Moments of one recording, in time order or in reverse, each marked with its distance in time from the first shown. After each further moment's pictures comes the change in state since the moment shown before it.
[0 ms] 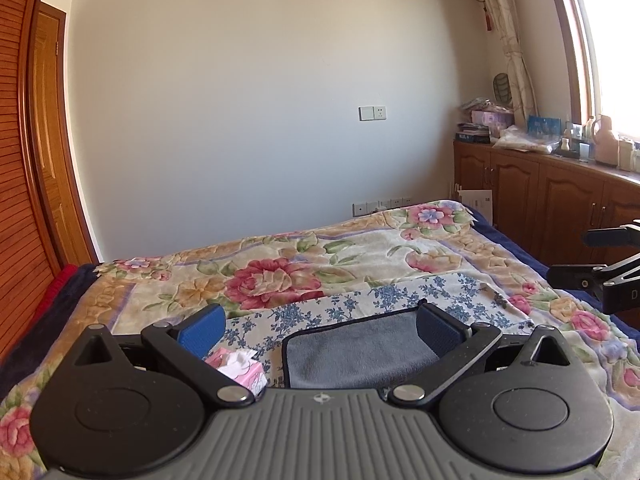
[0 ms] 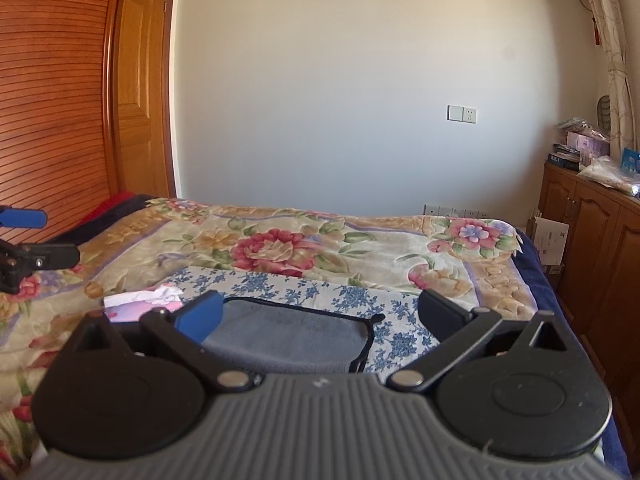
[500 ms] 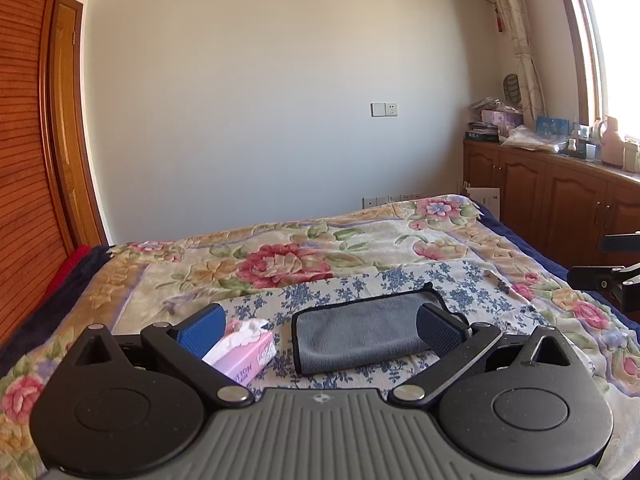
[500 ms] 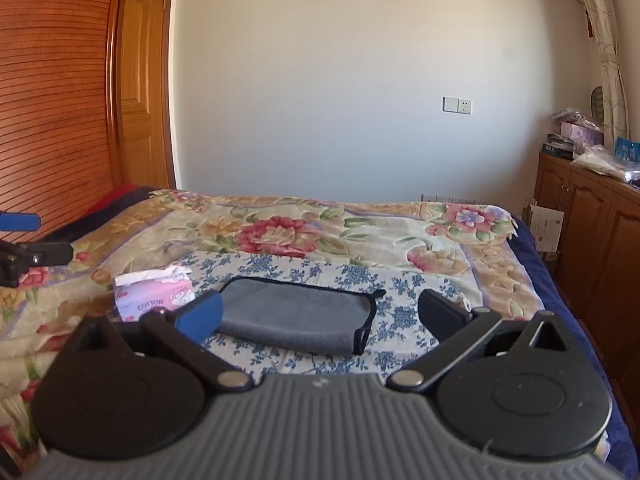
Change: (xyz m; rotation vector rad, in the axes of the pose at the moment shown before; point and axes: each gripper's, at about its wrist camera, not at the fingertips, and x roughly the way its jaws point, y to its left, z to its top) left arm -0.026 0.005 -0.034 -0.033 0.011 0.024; right arm -0.022 0.010 -0.026 0.012 0.016 -0.009
